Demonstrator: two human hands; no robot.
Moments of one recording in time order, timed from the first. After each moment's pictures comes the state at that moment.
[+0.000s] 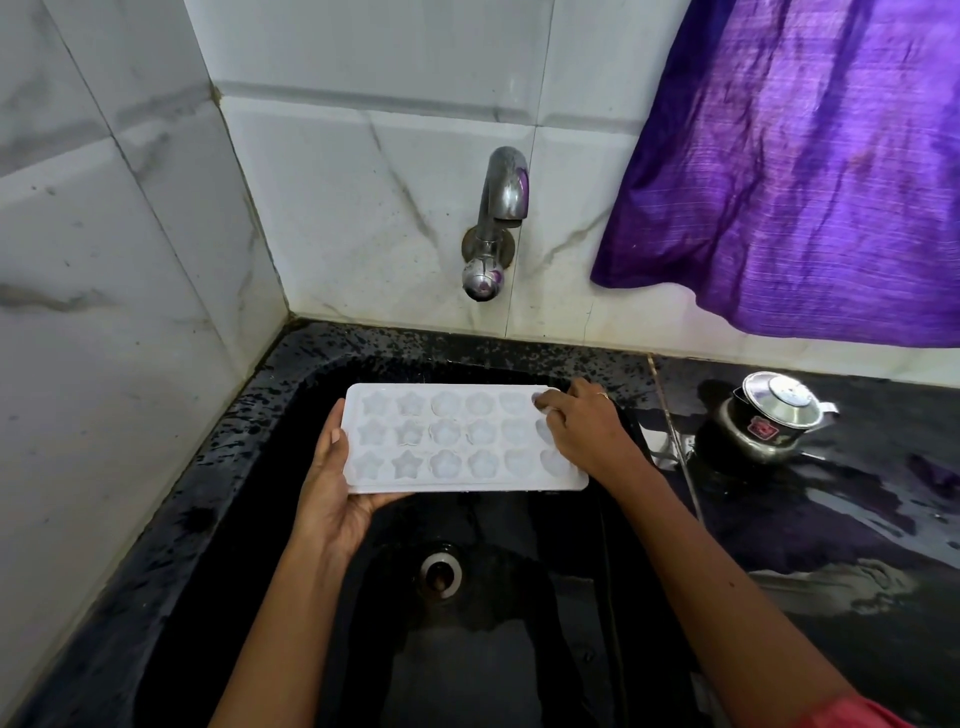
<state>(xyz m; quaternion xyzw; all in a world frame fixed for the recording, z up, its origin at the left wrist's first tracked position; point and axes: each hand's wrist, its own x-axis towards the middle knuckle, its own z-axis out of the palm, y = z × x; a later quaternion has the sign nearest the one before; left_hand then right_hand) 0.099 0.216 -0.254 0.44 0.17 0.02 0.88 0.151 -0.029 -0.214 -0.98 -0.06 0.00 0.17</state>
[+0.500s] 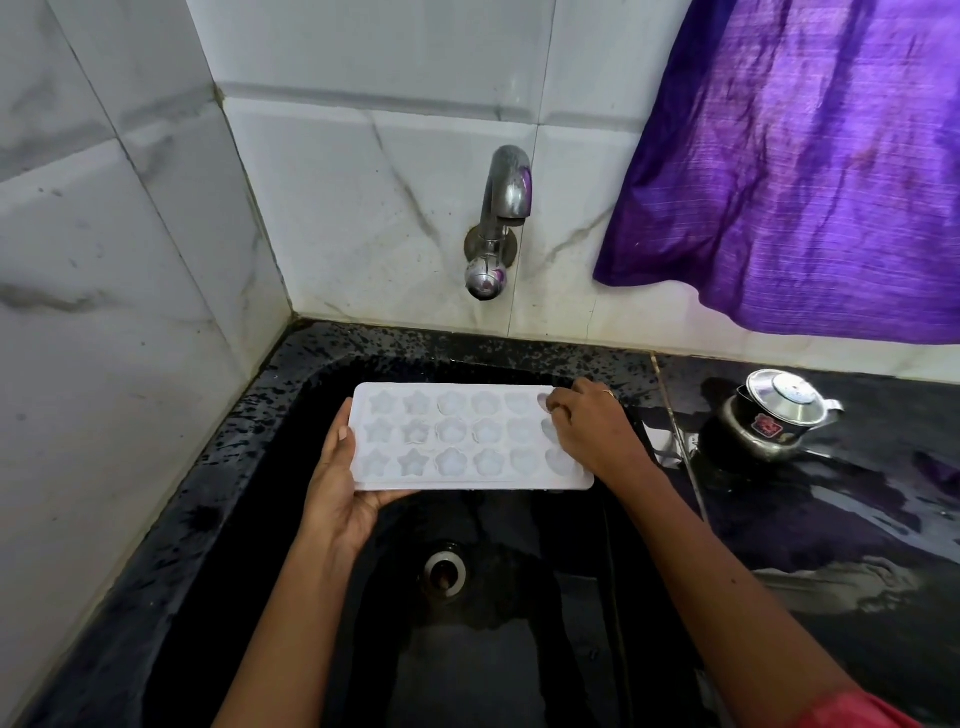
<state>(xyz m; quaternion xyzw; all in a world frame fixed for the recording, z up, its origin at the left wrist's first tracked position) 0.103 0.215 -0.256 0.43 0.18 0.02 0.88 0.148 -0.028 -0.211 -0.98 -0.05 -0.02 0.18</state>
